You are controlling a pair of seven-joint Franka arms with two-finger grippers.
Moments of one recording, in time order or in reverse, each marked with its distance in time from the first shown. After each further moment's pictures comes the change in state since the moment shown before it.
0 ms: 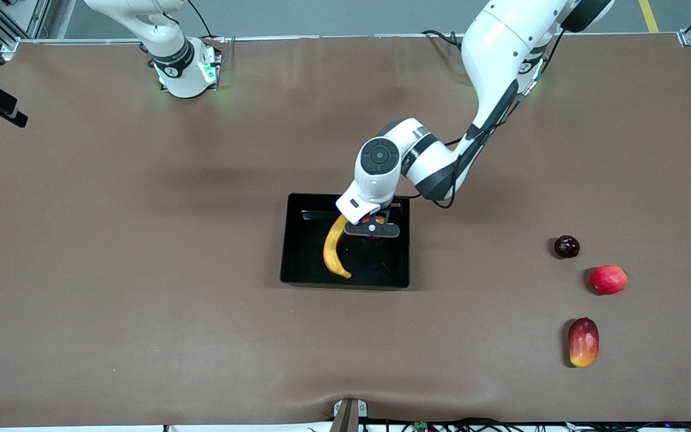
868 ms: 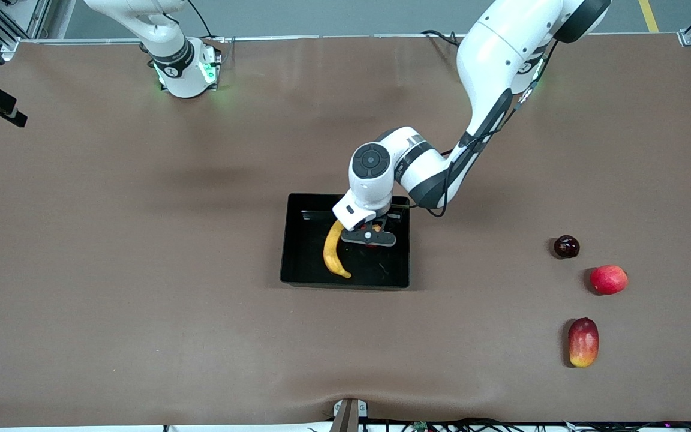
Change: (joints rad) left arm -0.002 0.035 0.004 0.107 0.103 -0.066 0.000; right arm 0.000 0.000 -0.002 0.000 0.000 -0.002 0.000
